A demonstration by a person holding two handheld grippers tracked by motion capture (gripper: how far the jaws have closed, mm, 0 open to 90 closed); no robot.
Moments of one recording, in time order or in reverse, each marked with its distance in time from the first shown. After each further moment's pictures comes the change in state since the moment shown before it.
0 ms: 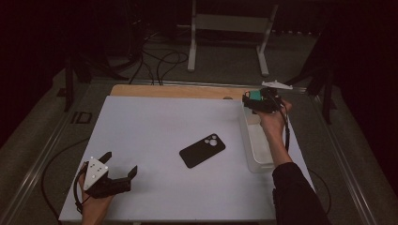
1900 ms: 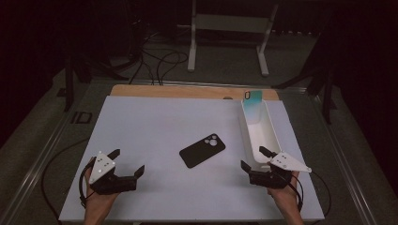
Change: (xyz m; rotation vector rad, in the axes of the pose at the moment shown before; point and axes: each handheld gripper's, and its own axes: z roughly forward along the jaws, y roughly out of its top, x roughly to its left) left arm -0.013 0.023 0.005 0.049 -0.089 0.013; right arm 0.047 -0.155 -0.141 -0.192 0.312 -0.170
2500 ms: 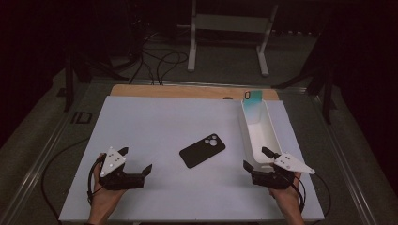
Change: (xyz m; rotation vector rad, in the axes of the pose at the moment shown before) left arm -0.010 0.014 0.021 0.079 -0.040 0.032; right arm -0.005 -0.003 -0.003 -0.011 -0.008 0.017
